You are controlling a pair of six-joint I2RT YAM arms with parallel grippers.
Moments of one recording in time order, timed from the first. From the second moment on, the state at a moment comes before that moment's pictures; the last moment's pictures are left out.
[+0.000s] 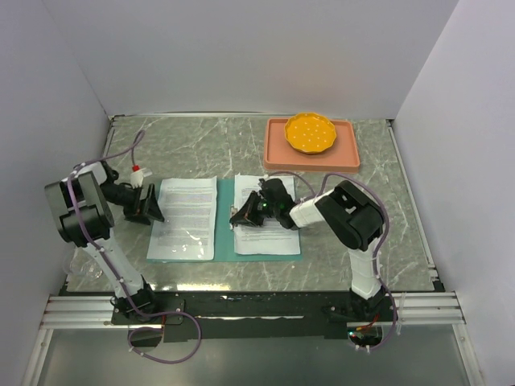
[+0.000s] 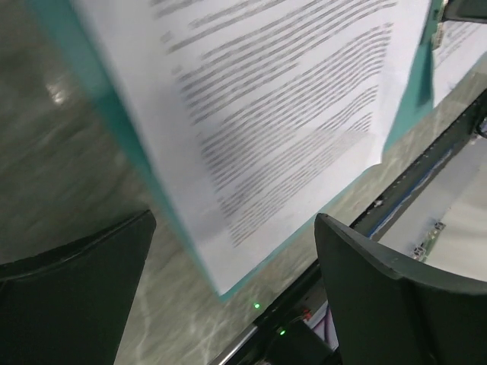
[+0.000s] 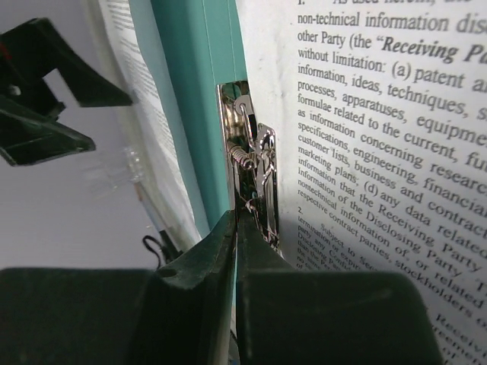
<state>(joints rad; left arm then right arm) 0.43 1.96 1.28 -1.14 0.69 0.68 0.69 2.00 0.91 0.45 -0.43 1.14</state>
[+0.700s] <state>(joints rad) 0.38 1.96 1.32 -1.08 0.67 0.58 0.66 2.04 0.87 0.59 -0.49 1.20</state>
